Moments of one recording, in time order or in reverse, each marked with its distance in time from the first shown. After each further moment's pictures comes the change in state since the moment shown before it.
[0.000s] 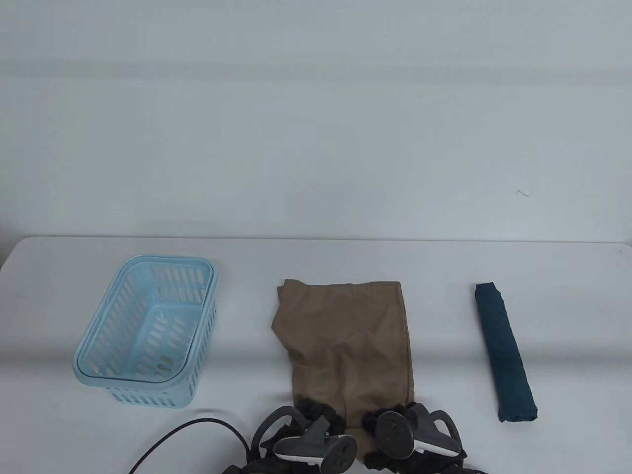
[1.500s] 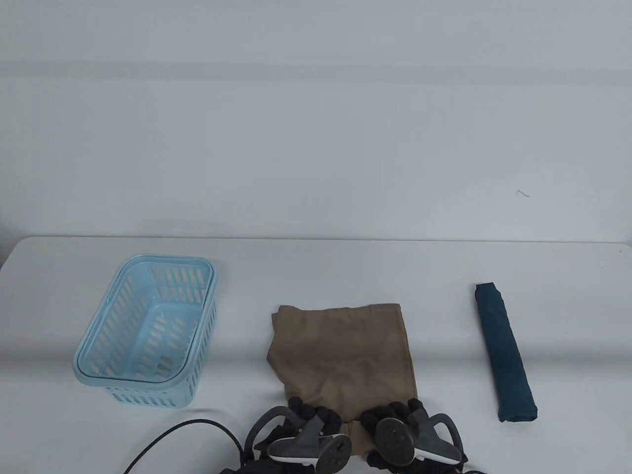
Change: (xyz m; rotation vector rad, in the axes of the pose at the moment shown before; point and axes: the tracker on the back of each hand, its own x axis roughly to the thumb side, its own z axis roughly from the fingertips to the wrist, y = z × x) left_hand -0.001 -0.006 0.004 -0.005 0.054 -0.044; right_hand 0.003 0.001 0.004 -0.072 0.009 -0.003
